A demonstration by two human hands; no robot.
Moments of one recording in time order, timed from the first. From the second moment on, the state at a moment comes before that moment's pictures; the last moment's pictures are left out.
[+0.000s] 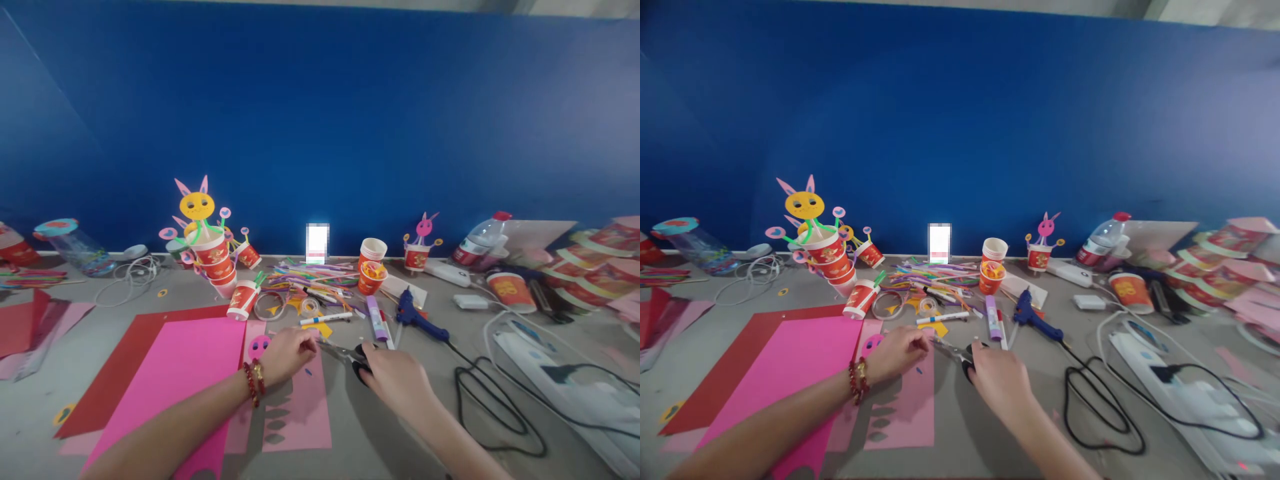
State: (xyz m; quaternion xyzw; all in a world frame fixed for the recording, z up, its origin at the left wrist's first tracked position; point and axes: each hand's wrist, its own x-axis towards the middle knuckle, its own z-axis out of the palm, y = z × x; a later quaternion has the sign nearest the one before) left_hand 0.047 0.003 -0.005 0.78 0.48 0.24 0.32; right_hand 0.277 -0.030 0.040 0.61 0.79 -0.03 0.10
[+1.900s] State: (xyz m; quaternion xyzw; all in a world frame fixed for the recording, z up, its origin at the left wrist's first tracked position) left_hand 0.043 -0.019 0.059 0.79 0.23 0.38 0.43; right_hand 0.219 -0.037 0.005 0.14 0.36 -0.88 -0.27
